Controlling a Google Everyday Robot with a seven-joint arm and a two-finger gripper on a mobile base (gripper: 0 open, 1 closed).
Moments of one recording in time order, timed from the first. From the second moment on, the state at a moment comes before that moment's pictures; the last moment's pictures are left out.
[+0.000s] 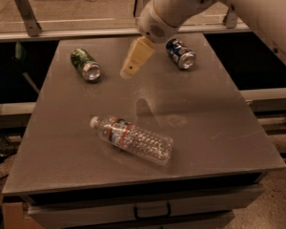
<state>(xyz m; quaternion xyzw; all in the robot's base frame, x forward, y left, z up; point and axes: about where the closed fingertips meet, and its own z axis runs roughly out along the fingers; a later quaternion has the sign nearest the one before) 0.624 0.015 0.947 -0.62 0.71 0.09 0.33</state>
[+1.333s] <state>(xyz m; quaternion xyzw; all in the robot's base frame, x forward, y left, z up) 0.741 0.157 0.909 -0.44 0.82 0.16 0.32</state>
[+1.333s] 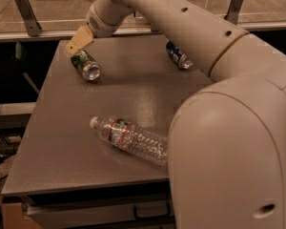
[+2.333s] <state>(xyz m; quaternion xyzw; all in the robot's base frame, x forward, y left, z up) 0.742 0.191 0.862 -0.38 0.89 0.08 0.24</state>
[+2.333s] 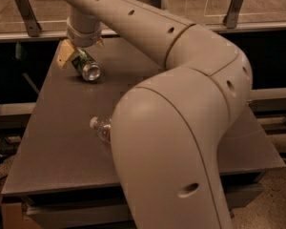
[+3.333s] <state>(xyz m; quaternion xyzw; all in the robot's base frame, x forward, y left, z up) 0.740 0.180 0.875 -0.35 0.90 0.05 0.25</state>
